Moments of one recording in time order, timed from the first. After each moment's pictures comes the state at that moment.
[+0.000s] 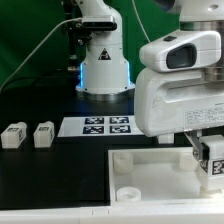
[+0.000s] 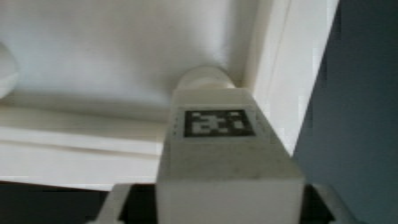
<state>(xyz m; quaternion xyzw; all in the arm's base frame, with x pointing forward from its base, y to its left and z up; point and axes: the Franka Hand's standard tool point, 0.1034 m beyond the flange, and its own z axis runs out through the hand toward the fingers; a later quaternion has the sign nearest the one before) 0.635 0.119 0.084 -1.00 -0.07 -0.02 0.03</state>
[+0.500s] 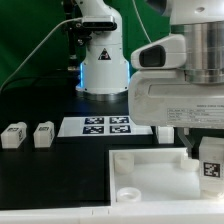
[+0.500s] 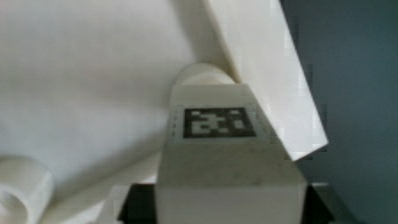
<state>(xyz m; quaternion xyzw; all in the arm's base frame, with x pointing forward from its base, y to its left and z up) 0.639 0.110 0.082 -0.96 0.27 -0.01 0.05</state>
